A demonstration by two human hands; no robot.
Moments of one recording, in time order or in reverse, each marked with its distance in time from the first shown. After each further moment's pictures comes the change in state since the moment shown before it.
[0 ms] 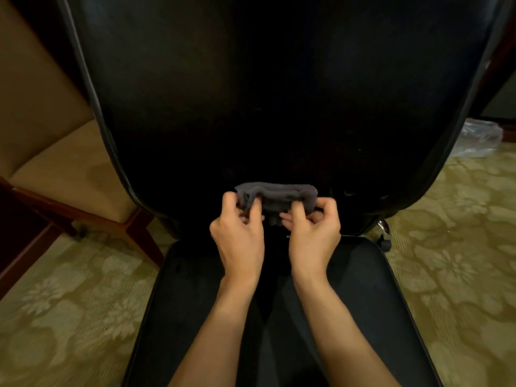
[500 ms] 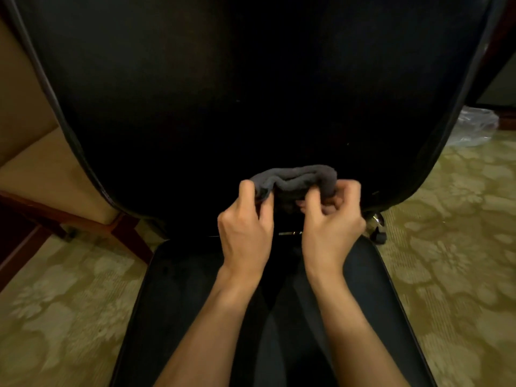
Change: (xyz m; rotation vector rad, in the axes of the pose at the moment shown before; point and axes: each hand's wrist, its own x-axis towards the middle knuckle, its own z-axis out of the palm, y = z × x) left_hand 0.004 0.012 0.020 0.168 -0.039 0.429; right_hand 0.026 -0.010 -0.025 -0.193 0.138 -0.411
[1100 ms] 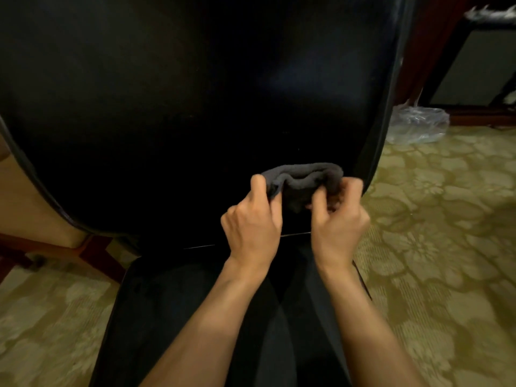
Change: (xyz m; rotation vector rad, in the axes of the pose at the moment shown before) left_hand 0.008 0.049 0.034 0.148 -0.105 0.117; right_hand 0.042 0.033 -0.046 -0.268 0.126 -0.288
